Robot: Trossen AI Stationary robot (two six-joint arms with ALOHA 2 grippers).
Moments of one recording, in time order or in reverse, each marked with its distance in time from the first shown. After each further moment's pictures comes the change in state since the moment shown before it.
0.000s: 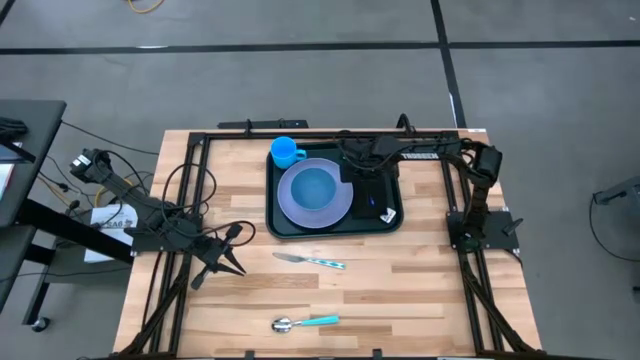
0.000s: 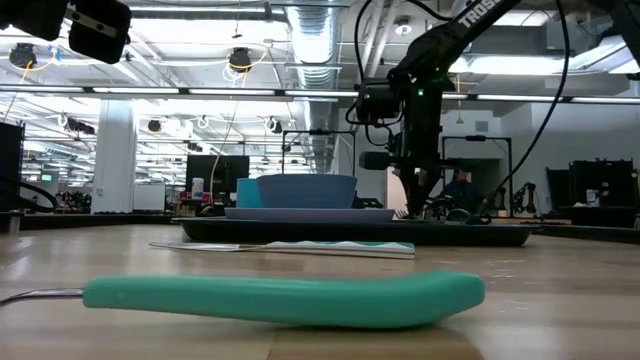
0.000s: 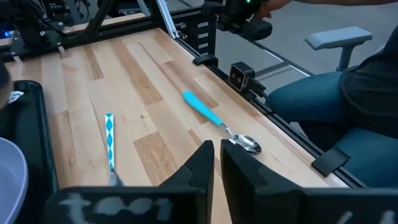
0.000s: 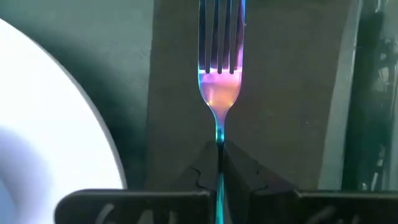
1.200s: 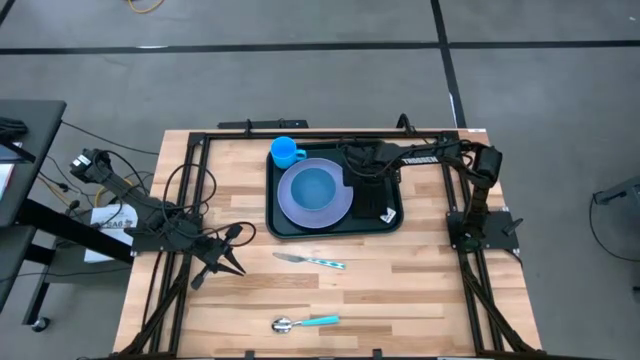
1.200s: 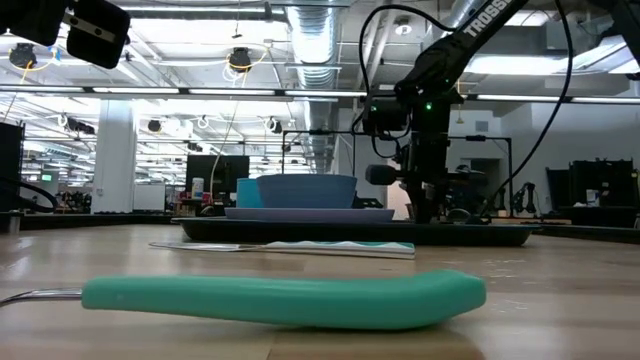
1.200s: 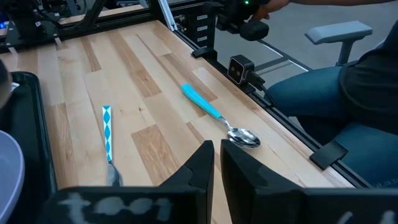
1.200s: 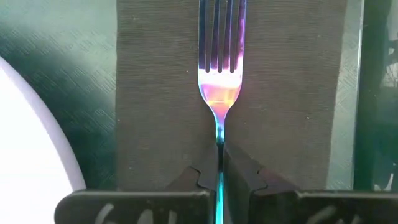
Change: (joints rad) left arm 0.000 0.000 0.000 -0.027 0.005 -0.011; right arm 0.009 -0.002 -0.106 0.106 0.022 0.044
